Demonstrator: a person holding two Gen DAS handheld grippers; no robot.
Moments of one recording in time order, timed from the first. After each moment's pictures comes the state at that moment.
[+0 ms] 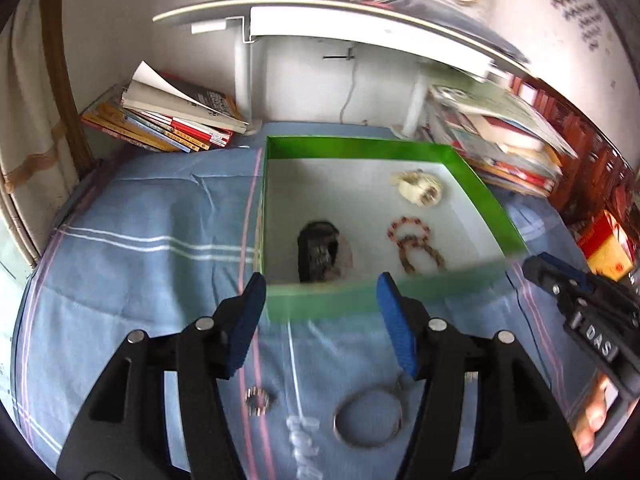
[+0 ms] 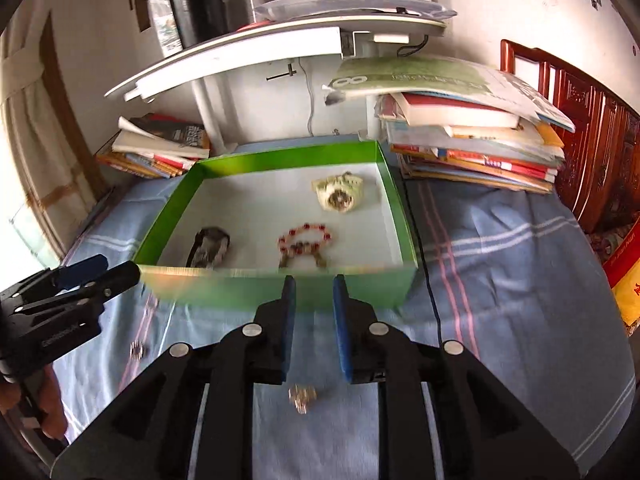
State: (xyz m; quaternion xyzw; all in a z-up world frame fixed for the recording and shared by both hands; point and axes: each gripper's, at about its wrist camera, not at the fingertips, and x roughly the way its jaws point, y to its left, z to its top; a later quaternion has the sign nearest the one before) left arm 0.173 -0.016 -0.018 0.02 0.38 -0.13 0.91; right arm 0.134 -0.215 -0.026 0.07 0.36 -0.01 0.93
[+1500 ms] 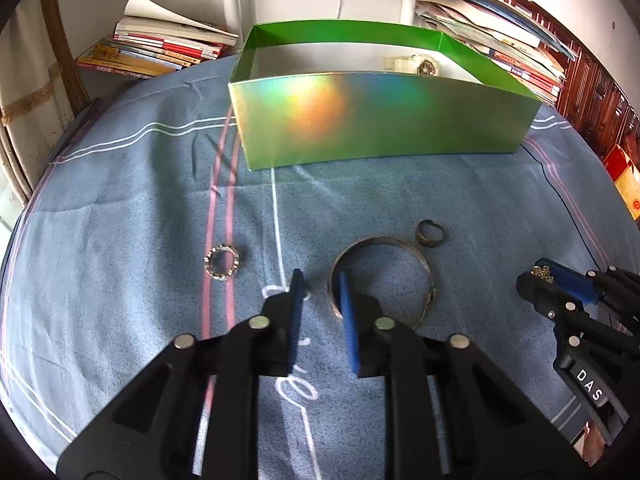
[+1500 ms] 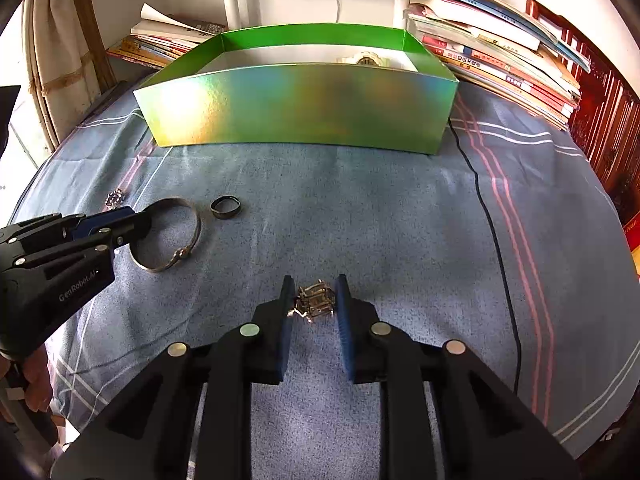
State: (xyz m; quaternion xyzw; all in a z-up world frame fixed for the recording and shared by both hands) left arm 0.129 -0.026 -0.107 0.06 0.45 -0.11 0.88; right arm 0.086 -0.178 -0.111 0.02 0.45 0.01 0.89
